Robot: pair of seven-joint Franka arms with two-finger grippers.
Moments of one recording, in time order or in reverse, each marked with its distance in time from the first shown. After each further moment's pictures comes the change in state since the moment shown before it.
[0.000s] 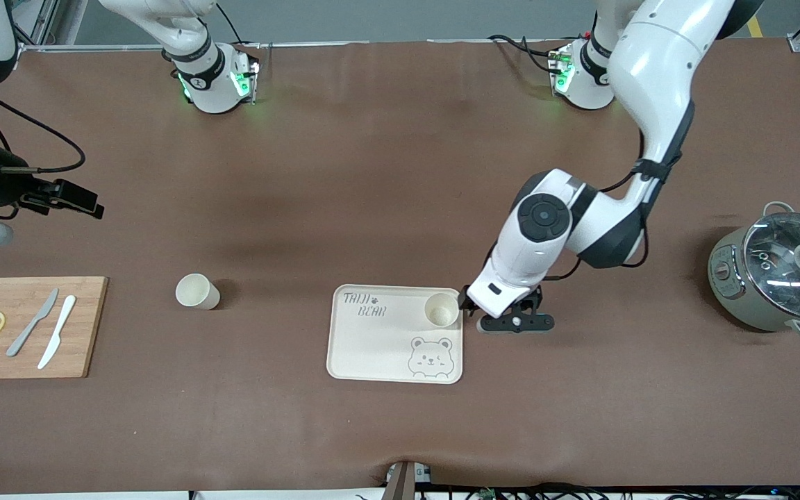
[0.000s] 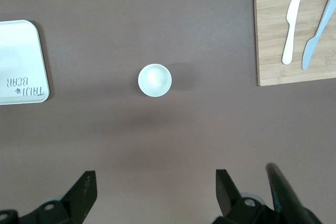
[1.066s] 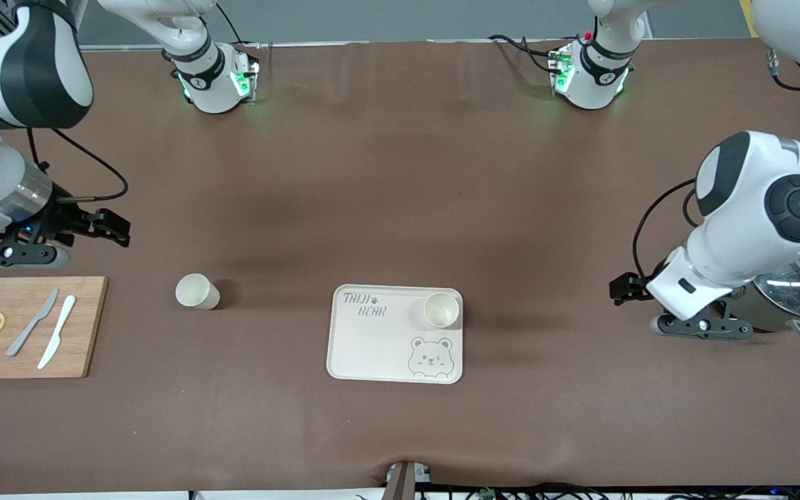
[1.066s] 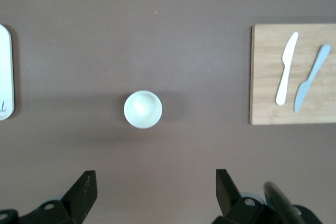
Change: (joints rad) left arm 0.484 -0.185 -0.230 0.002 -0.011 -0.307 0.391; right arm 0.046 0.005 0.013 -0.187 -0.119 0.297 -0.032
